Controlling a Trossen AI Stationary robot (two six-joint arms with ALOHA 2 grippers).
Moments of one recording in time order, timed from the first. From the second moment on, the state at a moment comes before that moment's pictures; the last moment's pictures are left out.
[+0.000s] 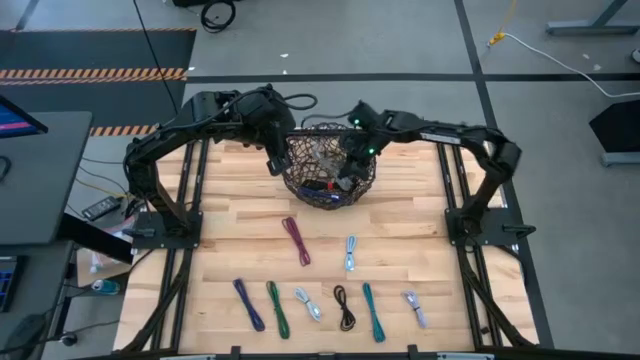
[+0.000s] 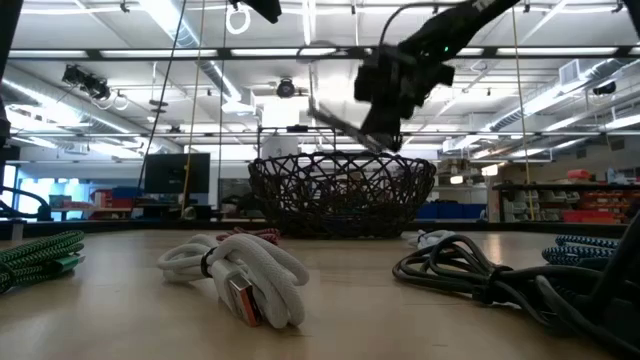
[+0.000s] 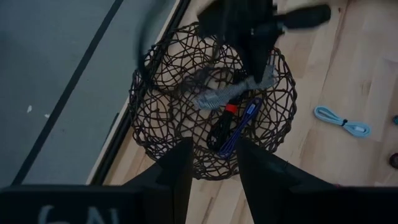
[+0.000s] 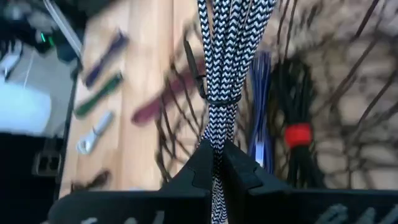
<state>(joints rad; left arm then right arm) 0.25 1.69 2.17 -1.38 -0.20 -0.04 -0.55 1.72 1.31 -0.64 -0.73 -0.10</state>
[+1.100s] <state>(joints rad) 0.25 1.69 2.17 -1.38 -0.20 -0.07 -0.44 1.79 1.31 -0.99 -0.44 -0.35</state>
